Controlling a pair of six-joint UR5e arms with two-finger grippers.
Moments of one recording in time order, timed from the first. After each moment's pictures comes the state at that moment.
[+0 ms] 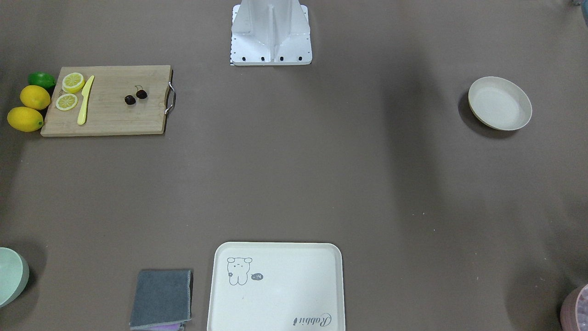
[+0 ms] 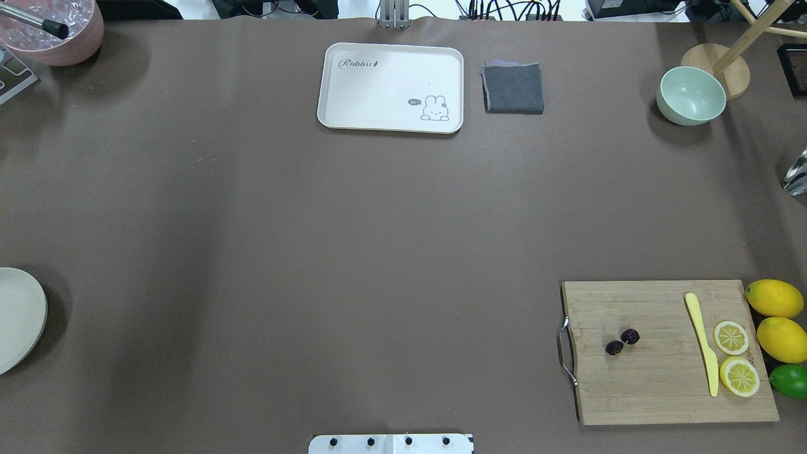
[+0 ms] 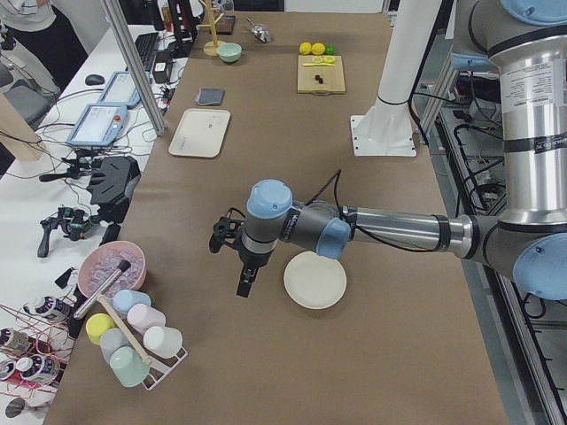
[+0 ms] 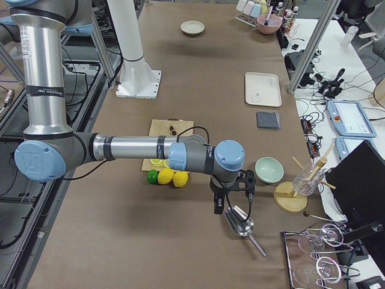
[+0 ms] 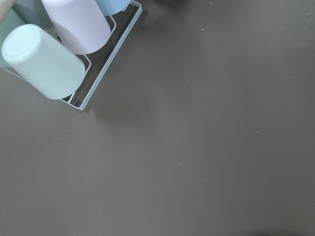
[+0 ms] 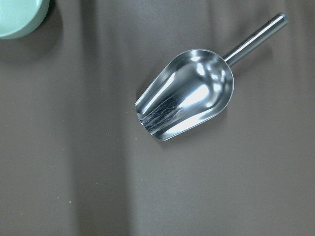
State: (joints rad) left arm -1.52 -1.40 -1.81 -1.85 -2.24 -0.10; right arm 1.62 -1.56 1.61 -1.67 2.35 -0.01
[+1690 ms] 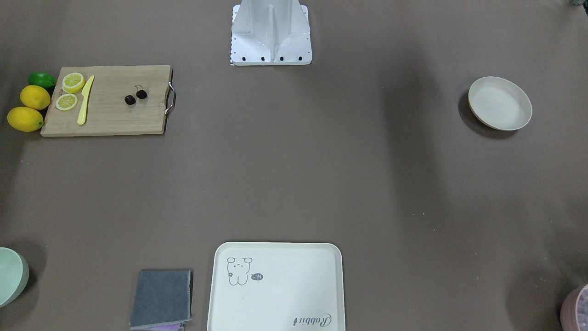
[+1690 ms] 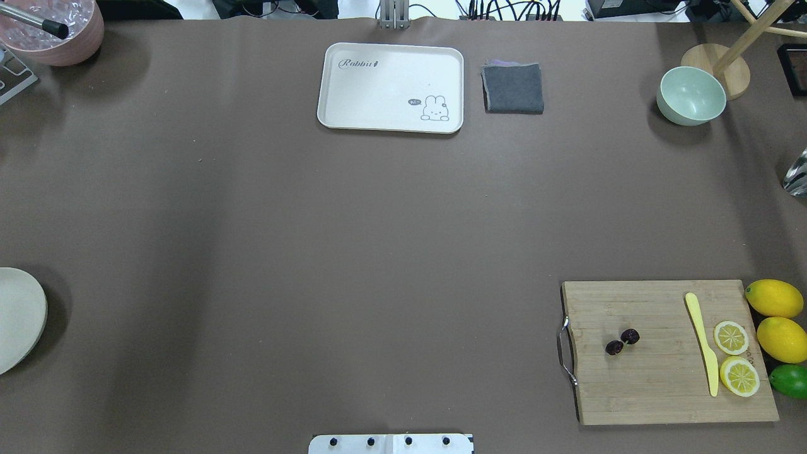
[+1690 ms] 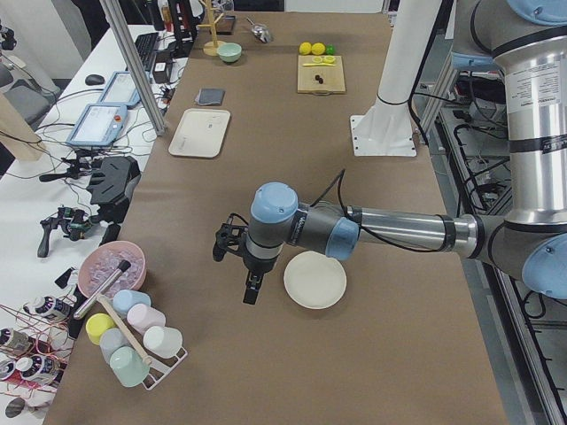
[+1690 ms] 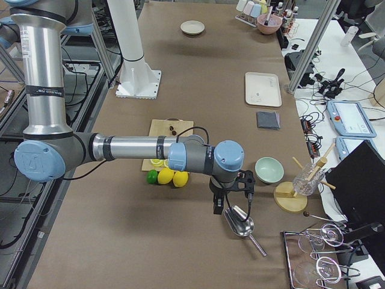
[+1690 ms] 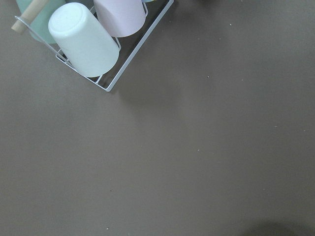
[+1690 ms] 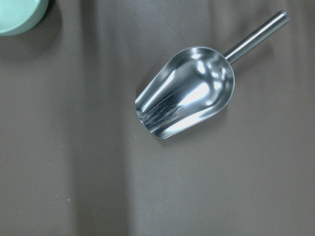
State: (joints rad) left arm -1.56 -1.39 -1.82 -1.79 -2.24 -0.10; right arm 1.61 -1.56 1.61 -1.67 2.35 -0.02
